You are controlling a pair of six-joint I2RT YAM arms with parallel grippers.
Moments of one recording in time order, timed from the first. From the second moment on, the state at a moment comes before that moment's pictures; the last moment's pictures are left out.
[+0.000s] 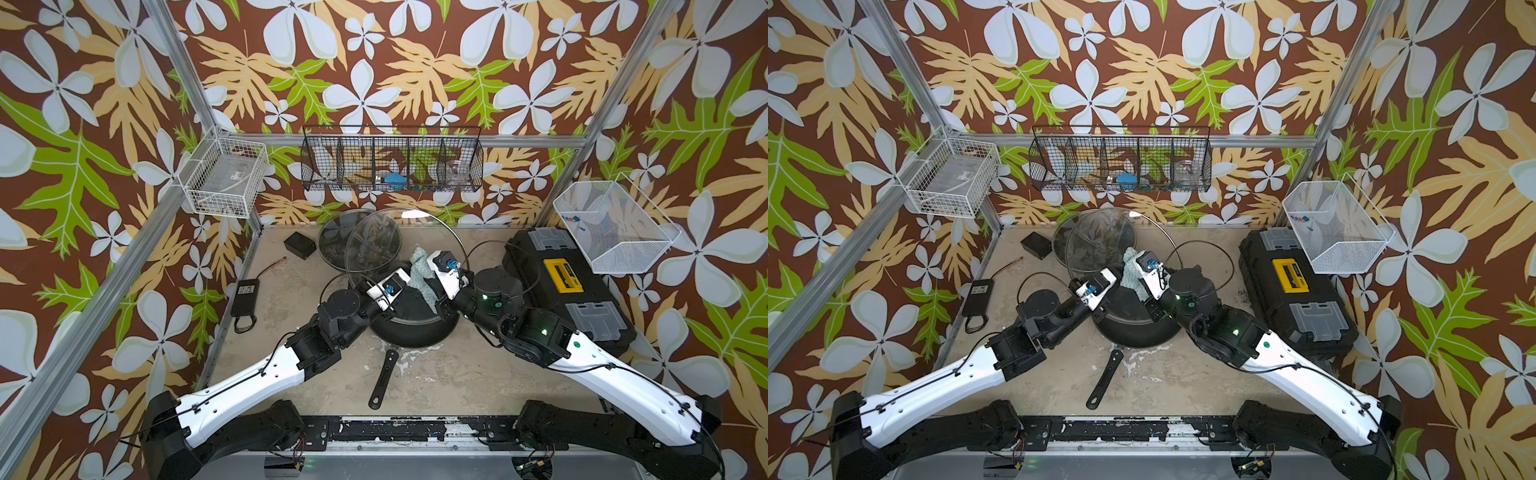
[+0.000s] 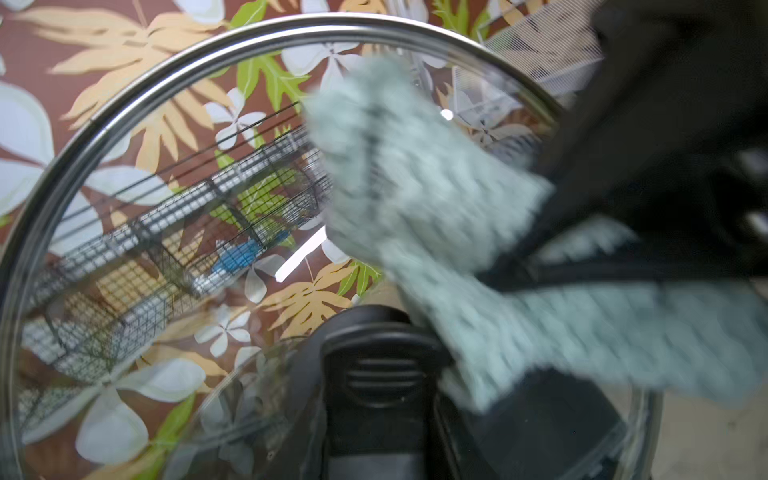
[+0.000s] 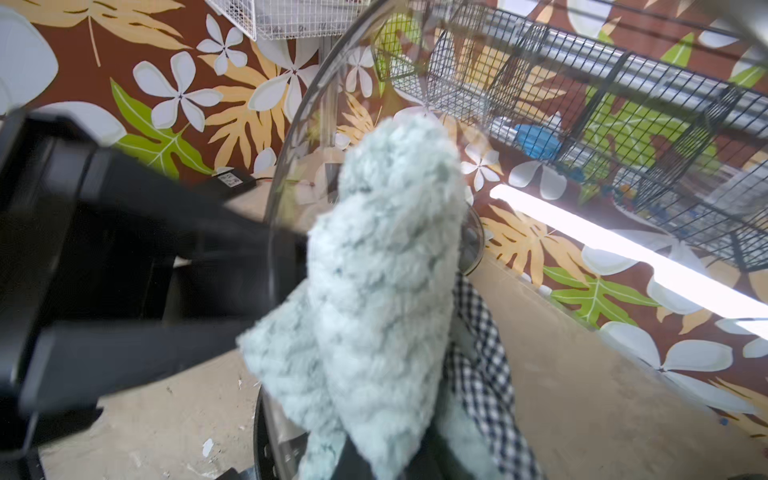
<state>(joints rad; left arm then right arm) -0.90 1.02 0.80 0.18 -0.17 0.52 0.89 1.11 1.21 -0.40 0.23 -0.12</state>
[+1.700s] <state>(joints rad) -0.91 1.02 0.78 0.13 -0.12 0.41 0.99 0.99 1.11 -0.48 0.46 -0.08</state>
